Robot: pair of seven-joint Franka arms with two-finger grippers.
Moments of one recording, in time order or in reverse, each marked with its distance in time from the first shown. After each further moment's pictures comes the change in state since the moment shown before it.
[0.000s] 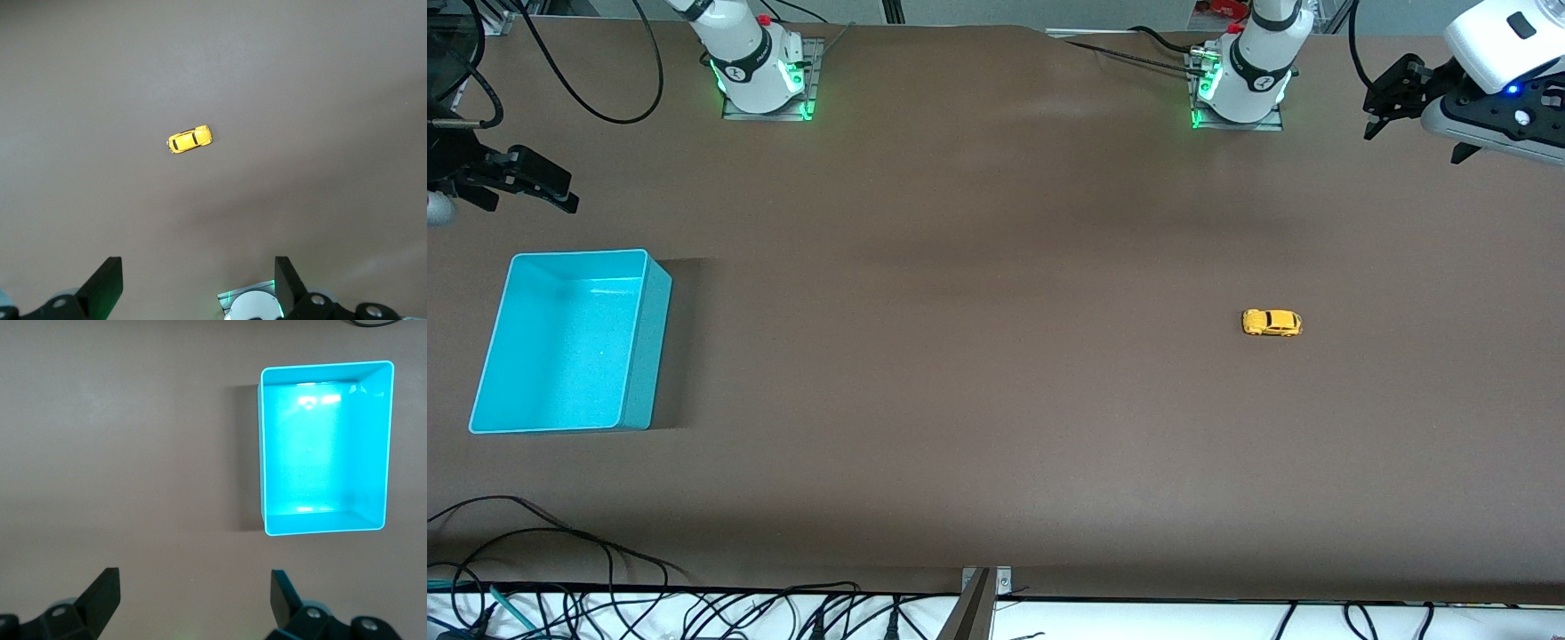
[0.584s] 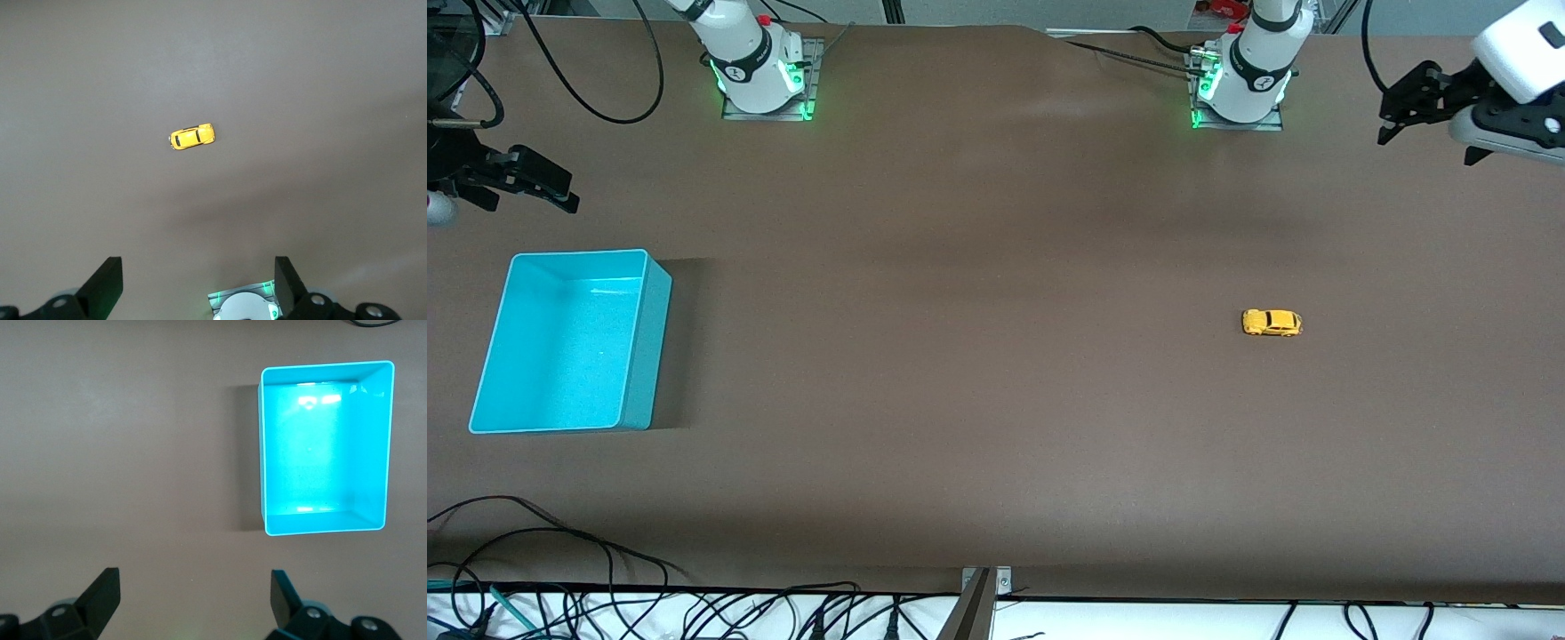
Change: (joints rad) left arm 0.067 0.005 0.002 0.000 -0.035 0.000 -0.015; right arm 0.000 0.000 0.000 0.000 0.000 0.000 0.000
